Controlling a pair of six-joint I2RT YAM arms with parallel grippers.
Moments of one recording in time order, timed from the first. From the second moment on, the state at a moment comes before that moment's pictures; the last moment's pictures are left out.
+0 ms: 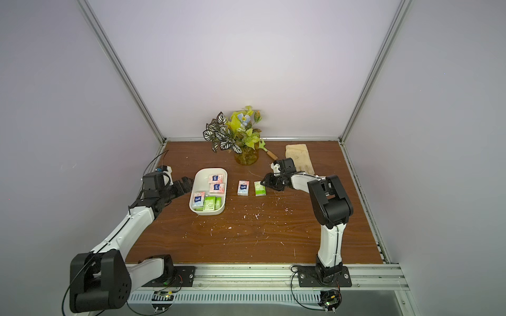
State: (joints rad) left arm 0.10 1.16 0.65 -0.16 0.23 -0.37; right arm 0.34 1.94 1.14 -0.14 -0.48 0.54
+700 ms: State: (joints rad) left arm 0.10 1.28 0.62 -0.12 0.36 -0.42; right arm 0.64 1.78 1.41 -0.34 -0.39 0.48
